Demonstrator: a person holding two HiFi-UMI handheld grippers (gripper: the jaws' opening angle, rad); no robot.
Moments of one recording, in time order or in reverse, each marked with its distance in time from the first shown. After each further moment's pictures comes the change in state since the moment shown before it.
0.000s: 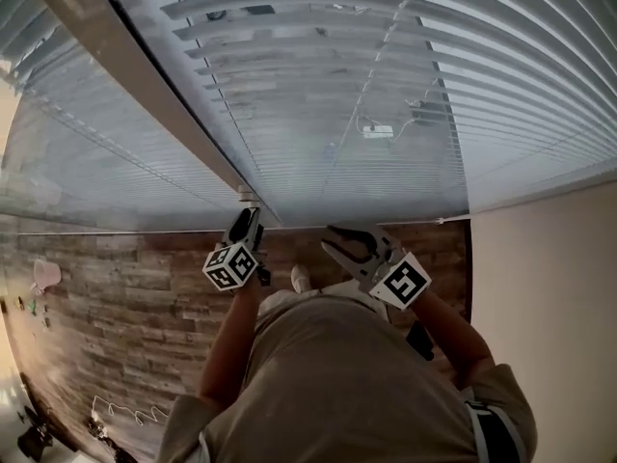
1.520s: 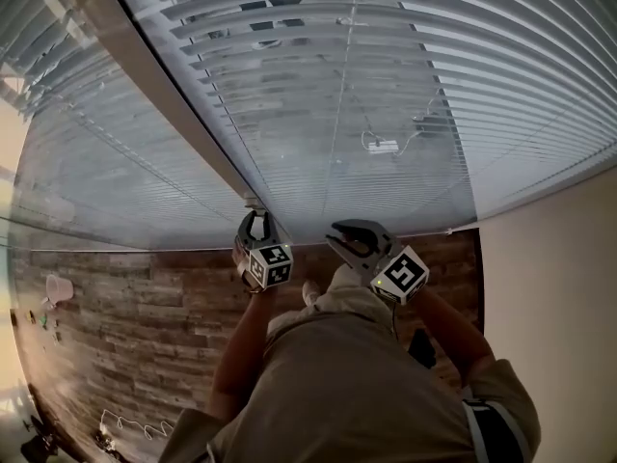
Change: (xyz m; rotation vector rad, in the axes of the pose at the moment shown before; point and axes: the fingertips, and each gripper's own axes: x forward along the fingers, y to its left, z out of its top) left arm 0.018 -0.003 -0.003 0.889 0.100 0.411; right arm -0.010 -0.013 -0.025 0.030 0.001 -0.043
